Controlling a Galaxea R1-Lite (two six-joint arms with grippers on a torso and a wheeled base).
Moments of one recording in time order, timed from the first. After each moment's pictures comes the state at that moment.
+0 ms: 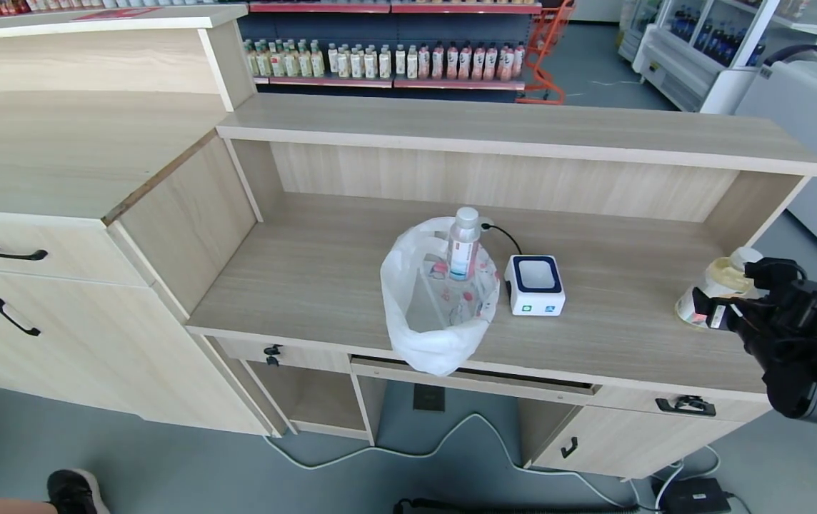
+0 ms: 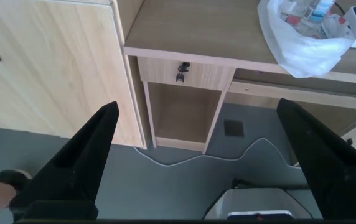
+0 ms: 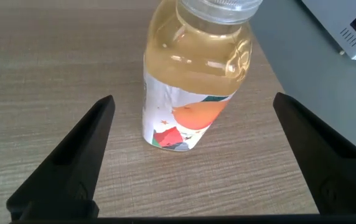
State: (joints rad) left arm -0.01 0.00 0.00 0.00 -0.03 -0.02; right arm -0.32 2.32 -0.88 -1.40 -0.07 -0.12
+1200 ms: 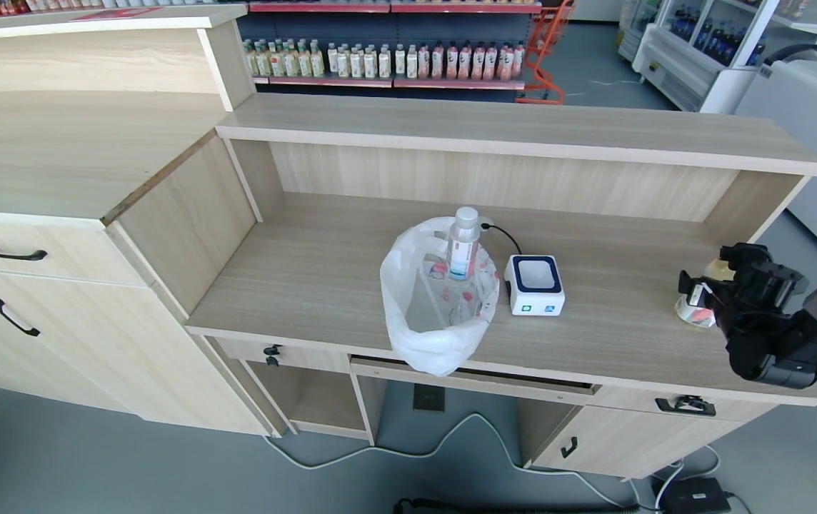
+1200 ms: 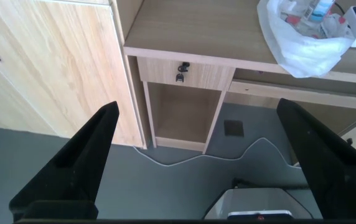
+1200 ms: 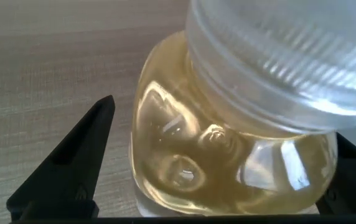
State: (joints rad) left arm -0.01 0.00 0.00 0.00 -0.03 -0.02; right arm -0.30 2.50 -1.30 -1.20 -0.17 -0.10
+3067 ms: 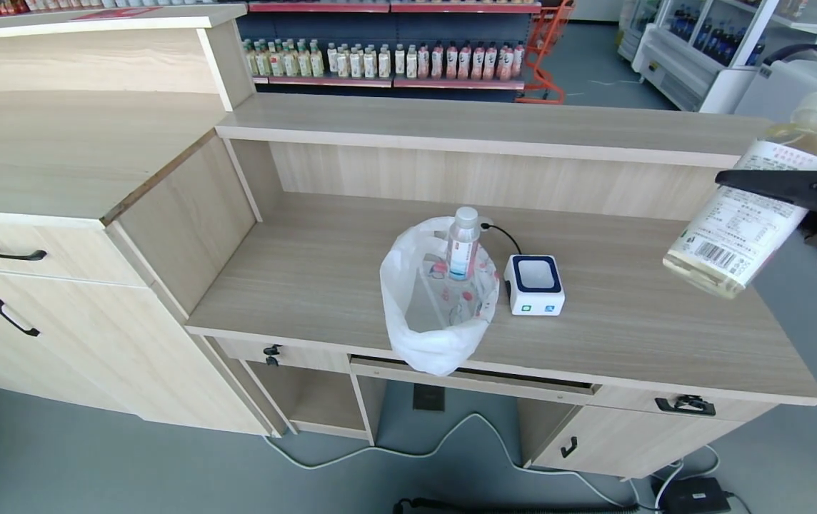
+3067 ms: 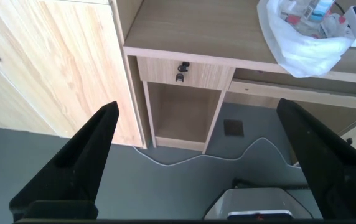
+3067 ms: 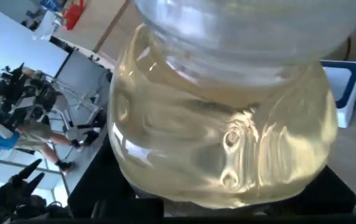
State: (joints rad) left arm -0.01 0.00 0.00 0.00 -0.03 -0.02; right arm -0.17 1.40 -0.95 -0.44 0.98 0.41
